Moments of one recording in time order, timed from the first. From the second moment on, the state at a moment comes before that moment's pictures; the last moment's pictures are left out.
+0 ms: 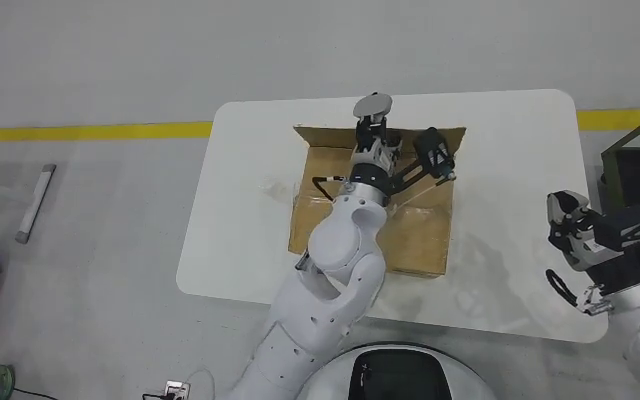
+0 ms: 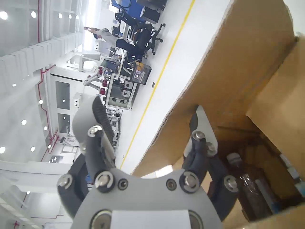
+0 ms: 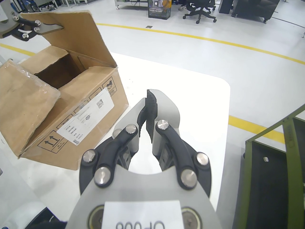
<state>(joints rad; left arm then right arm) 0.75 -1.65 -0.92 -1.59 2.53 -0.23 -0.44 -1.78 -1.20 1.91 -2.21 -1.08 -0.28 0.21</state>
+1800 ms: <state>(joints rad) 1.33 -1.63 -1.15 -2.16 2.38 -0.27 -0.50 -1.69 -1.15 1.92 -2.16 -0.51 -0.71 0.60</state>
